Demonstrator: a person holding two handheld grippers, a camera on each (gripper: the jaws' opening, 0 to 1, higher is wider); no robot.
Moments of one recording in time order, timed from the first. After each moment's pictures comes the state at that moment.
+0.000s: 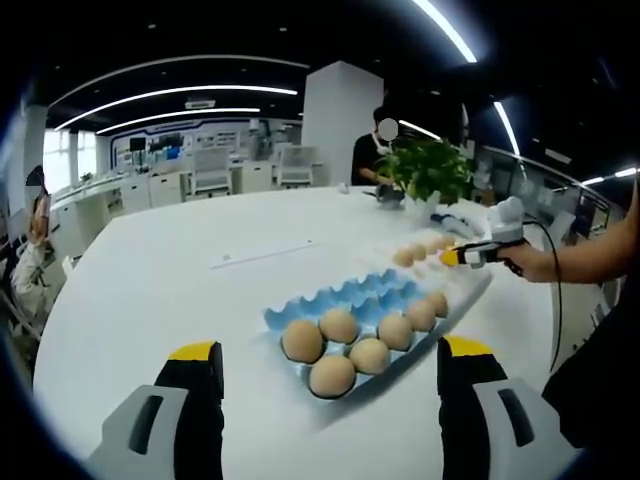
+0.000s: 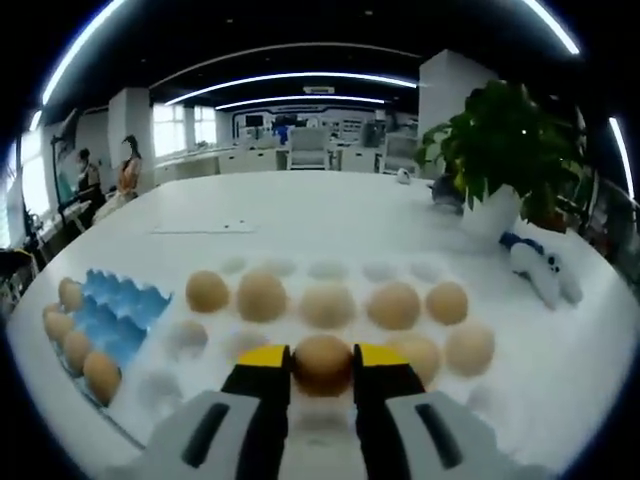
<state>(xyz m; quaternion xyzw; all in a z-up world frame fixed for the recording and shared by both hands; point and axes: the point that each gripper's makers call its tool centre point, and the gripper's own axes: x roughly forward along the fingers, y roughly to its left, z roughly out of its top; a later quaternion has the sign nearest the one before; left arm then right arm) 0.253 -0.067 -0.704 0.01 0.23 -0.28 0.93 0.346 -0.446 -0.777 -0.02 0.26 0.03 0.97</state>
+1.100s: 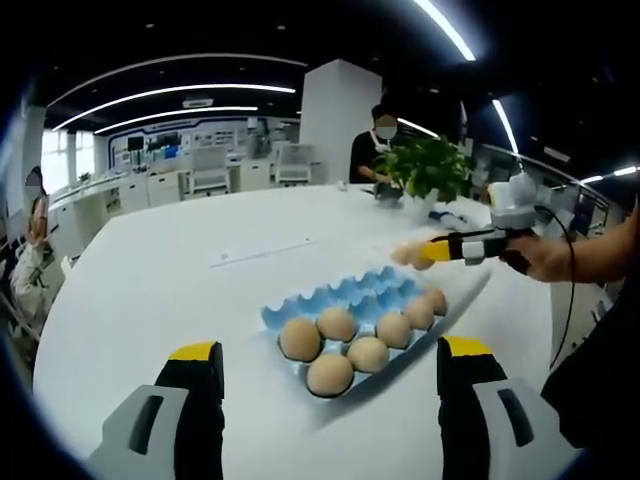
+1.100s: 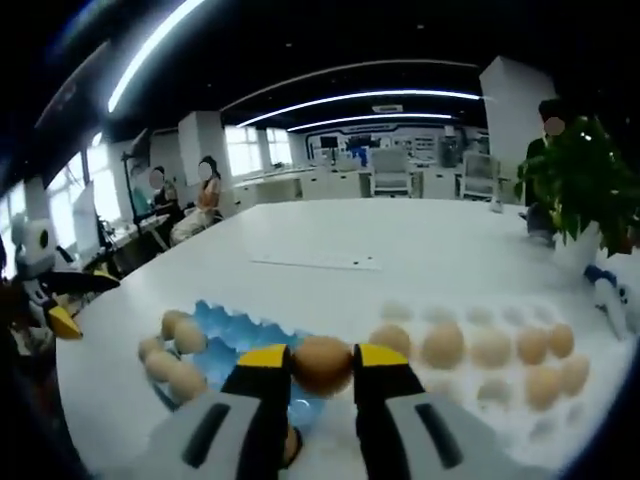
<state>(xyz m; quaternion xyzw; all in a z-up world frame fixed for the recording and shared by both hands) 0.252 -0.069 -0.705 0.01 0.23 -0.29 0.93 0.334 -0.290 -0.728 0.01 0.21 0.22 0.95</state>
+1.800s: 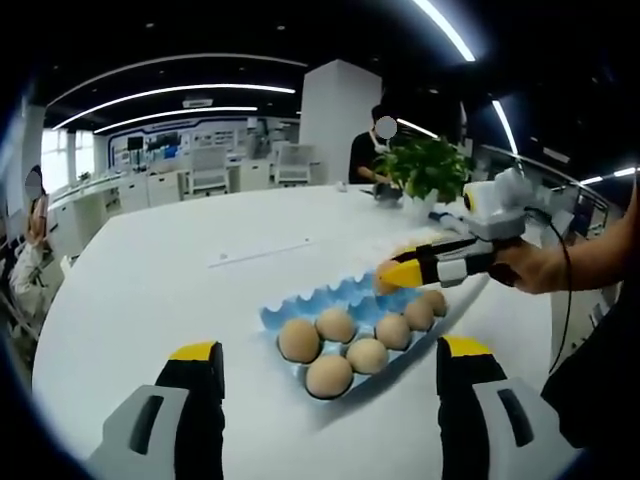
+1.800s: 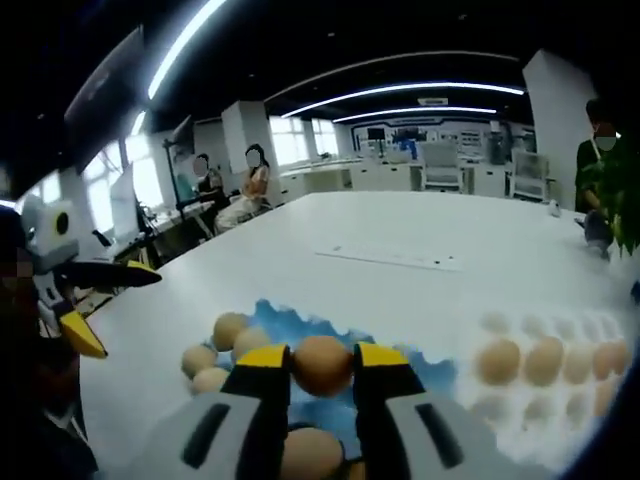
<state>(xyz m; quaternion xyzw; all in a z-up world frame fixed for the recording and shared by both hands) 0.253 -0.070 -0.706 0.01 0.23 -0.29 0.93 0.333 -0.200 -0.740 0.01 0.22 0.31 0.92</state>
